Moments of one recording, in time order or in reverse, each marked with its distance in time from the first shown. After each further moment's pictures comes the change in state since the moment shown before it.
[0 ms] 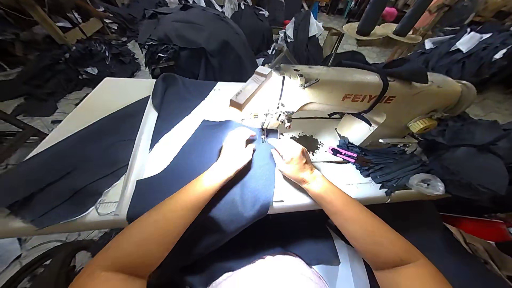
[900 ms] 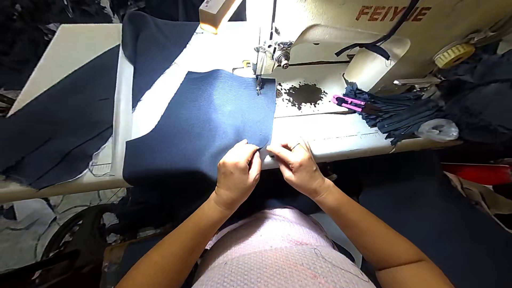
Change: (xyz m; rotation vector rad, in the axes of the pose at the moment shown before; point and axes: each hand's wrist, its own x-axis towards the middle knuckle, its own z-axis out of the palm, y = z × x) left_hand -0.139 0.073 0.016 -0.001 0.166 0.010; right_hand -0.100 -0.067 -0.032 0.172 -0.135 0.163
